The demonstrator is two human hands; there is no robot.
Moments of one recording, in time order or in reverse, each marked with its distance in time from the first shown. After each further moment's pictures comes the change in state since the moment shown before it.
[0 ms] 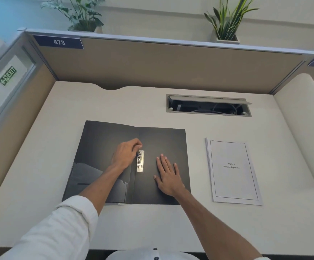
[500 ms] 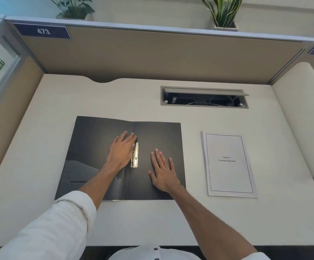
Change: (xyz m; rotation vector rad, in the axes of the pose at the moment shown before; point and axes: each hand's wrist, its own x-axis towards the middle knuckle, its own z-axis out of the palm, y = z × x) left_hand -0.001 -0.004 0.023 0.429 -0.098 0.108; right_hand 0.001 0.002 0.005 0.007 0.020 -0.014
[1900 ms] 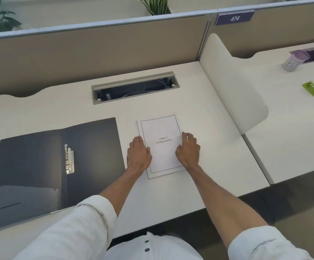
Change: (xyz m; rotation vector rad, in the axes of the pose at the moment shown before) left_hand 0.013 0.338 0.087 -0.120 -0.141 -0.061; right_hand -0.142 0.284 -0.092 0.196 0.439 0.669
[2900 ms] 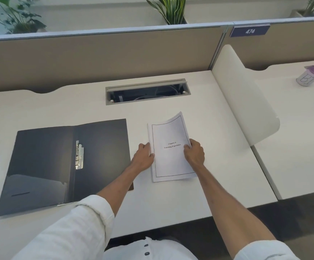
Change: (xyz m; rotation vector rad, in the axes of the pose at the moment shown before) left_hand 0.008 -0.027 -0.007 -0.334 -0.225 -0.035; right_hand 0.013 -0.017 -0.017 0.418 -0.069 0.241
